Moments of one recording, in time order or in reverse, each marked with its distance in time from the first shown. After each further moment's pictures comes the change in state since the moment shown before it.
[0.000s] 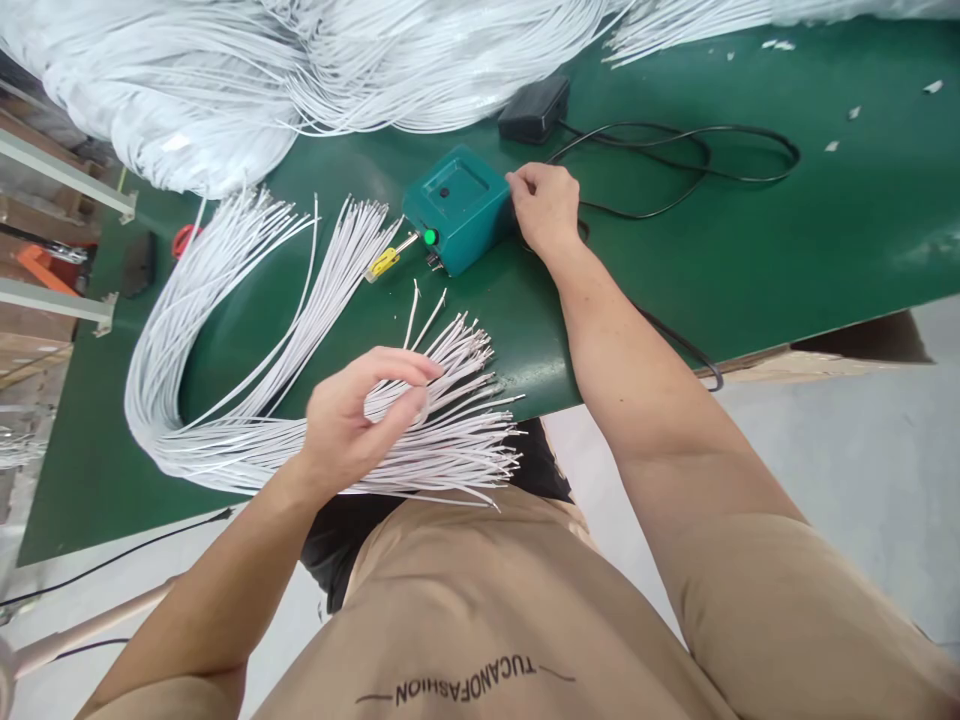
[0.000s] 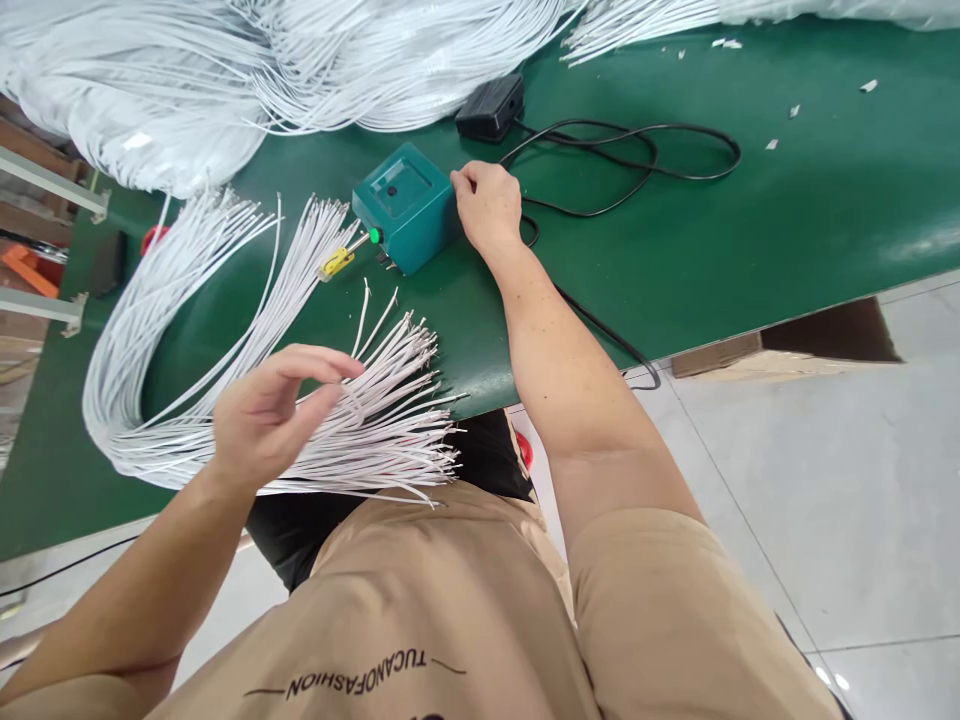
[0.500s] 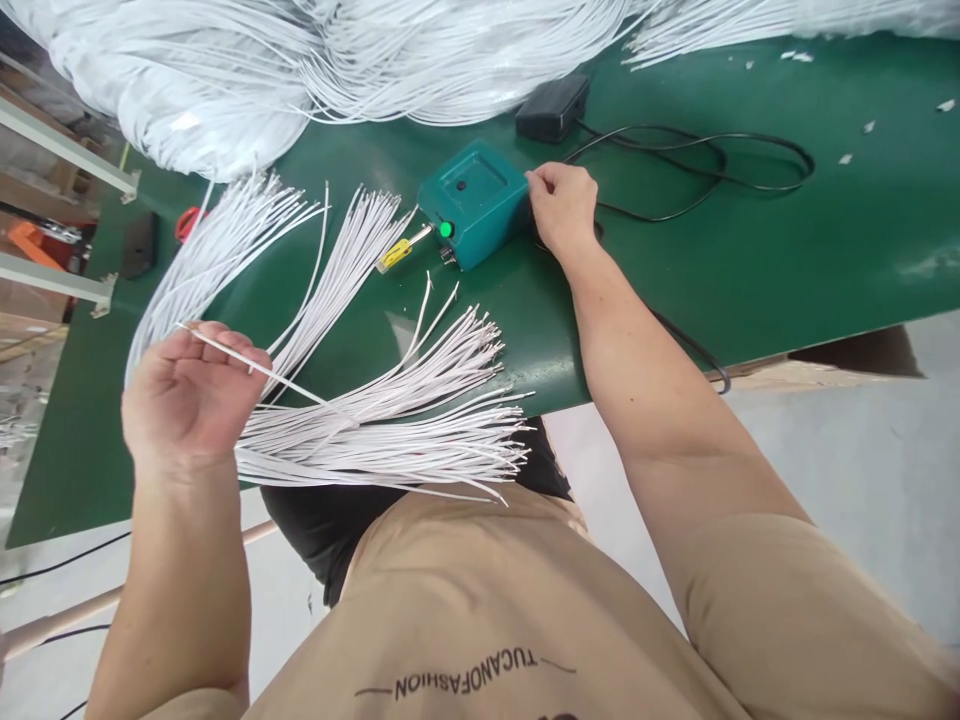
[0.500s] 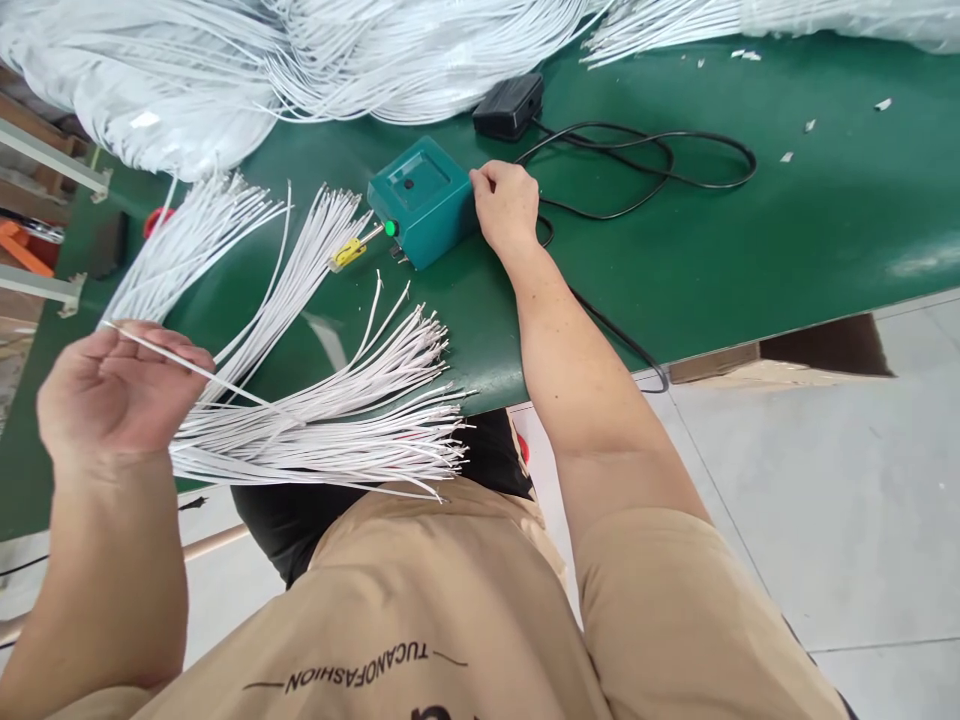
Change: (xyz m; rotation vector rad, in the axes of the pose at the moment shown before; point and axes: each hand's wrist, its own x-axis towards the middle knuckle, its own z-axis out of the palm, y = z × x) left_hand -0.030 -0.056 -0.113 -0.716 0.758 -0.595; right_hand -0.002 0.002 0.000 -0.014 -0.007 -0.023
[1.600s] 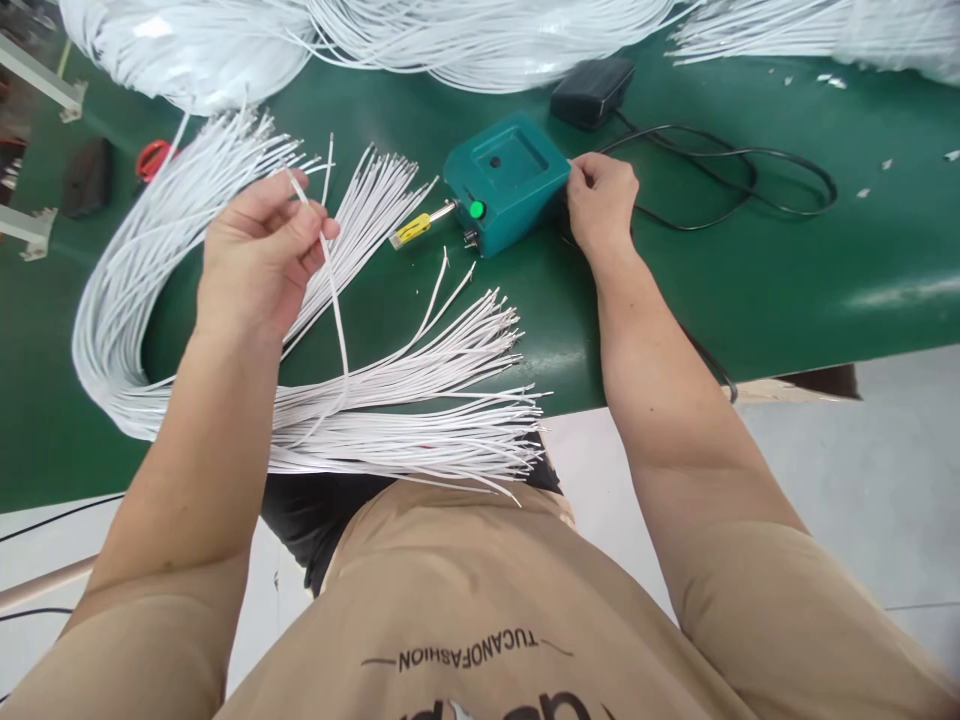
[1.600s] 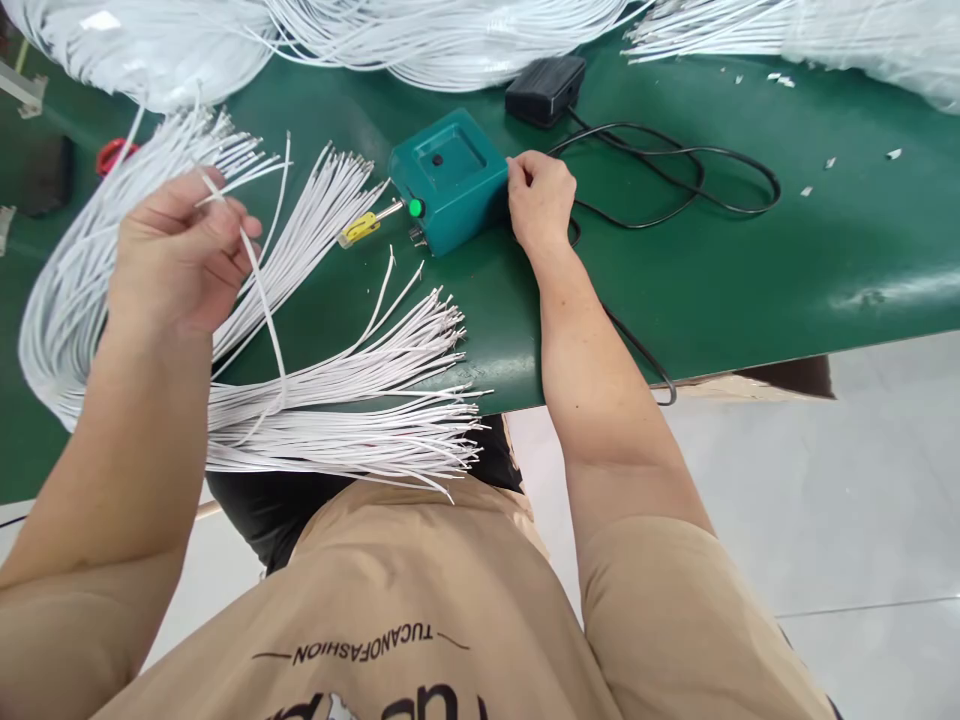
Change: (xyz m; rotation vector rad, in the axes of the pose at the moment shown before) left_hand 0.064 -0.023 0.067 0.171 -0.250 0.156; right_hand -0.001 -0.002 -0.001 -0.027 -0.019 0.019
